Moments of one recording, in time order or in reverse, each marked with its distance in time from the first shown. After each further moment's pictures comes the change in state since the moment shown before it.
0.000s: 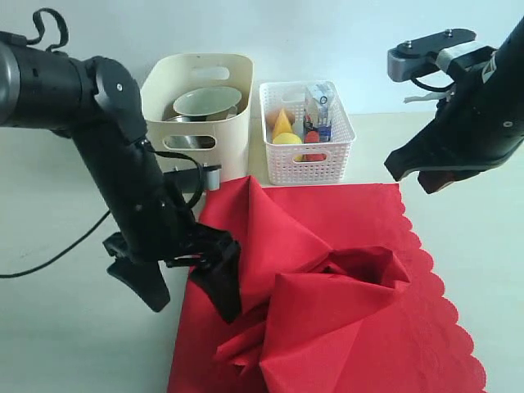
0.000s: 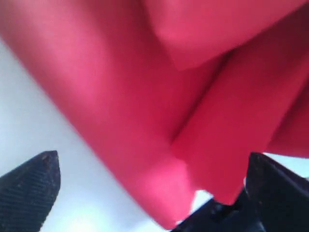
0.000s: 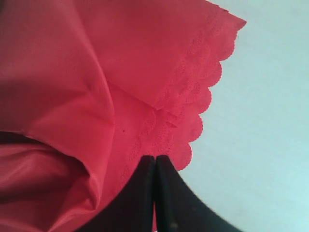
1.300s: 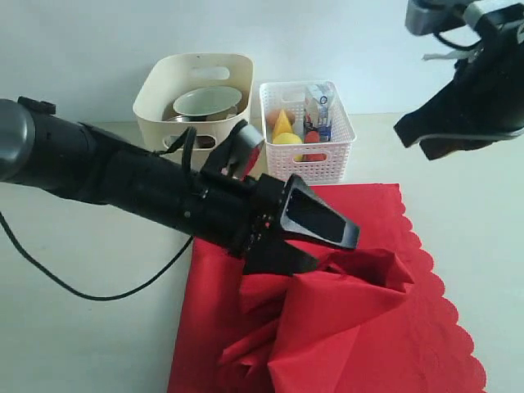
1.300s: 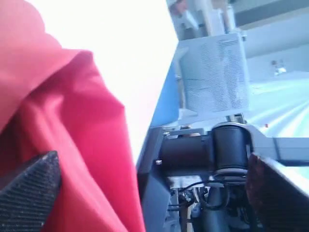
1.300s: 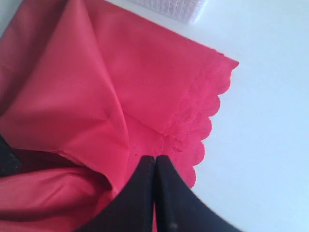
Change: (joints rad) left arm -0.013 0.034 0.176 -1.038 -0.014 0.841; right arm 0.000 -0.137 0.000 0.054 -0.032 -0.027
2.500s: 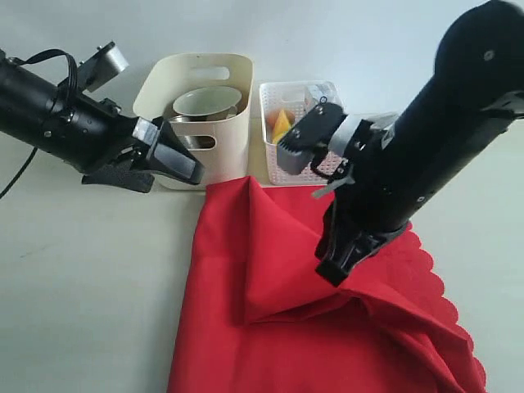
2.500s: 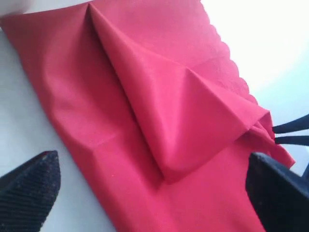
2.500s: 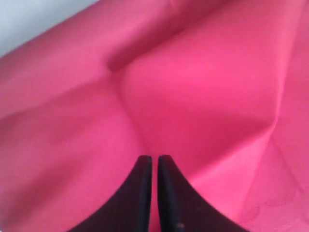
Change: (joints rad) left arm 0.314 -0.251 -0.060 0.621 -0.231 -0.305; right arm 0.219 0.223 0.086 0.242 -0.068 -0.512
